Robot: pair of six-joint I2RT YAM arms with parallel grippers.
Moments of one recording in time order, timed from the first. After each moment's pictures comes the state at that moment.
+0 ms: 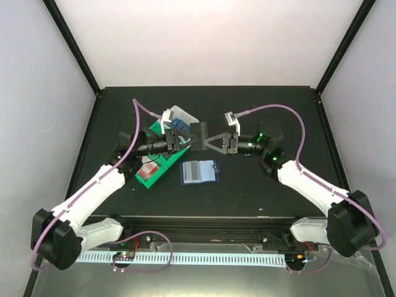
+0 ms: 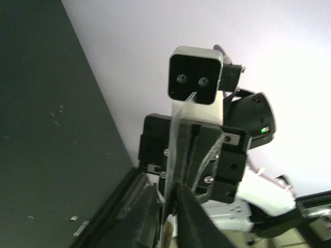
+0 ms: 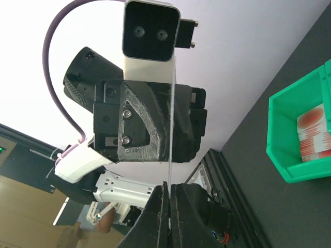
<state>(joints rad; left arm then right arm) -0.47 1.10 0.83 0.20 0.84 -1.10 0.55 1.26 0.79 0.53 -0.97 1.09</state>
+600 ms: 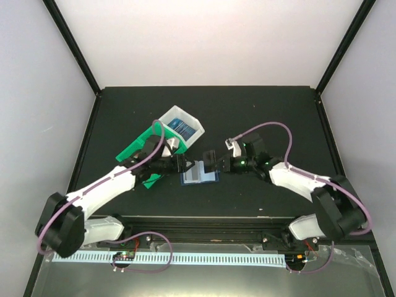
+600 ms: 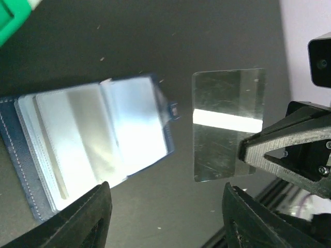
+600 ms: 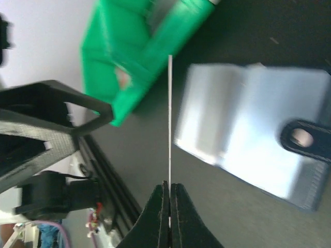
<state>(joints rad) -0.53 1.16 0.69 -0.23 0.43 -0.74 0.55 1.36 0.69 0.05 -0.69 0.71</state>
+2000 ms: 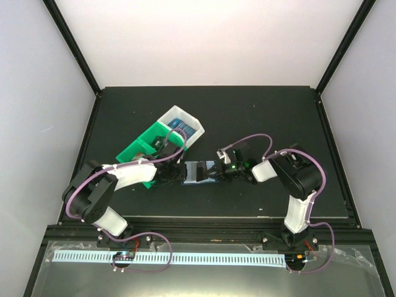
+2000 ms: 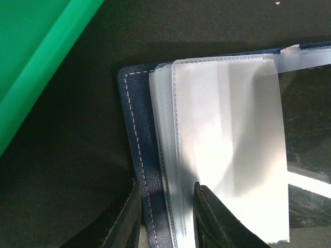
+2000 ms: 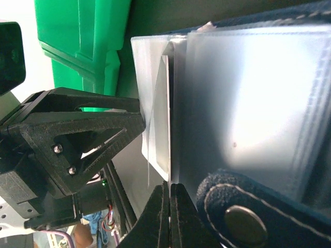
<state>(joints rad) -0.62 1.55 0.73 -0.28 0.08 -0.62 0.55 1.86 0.64 0.51 -0.84 0.92</state>
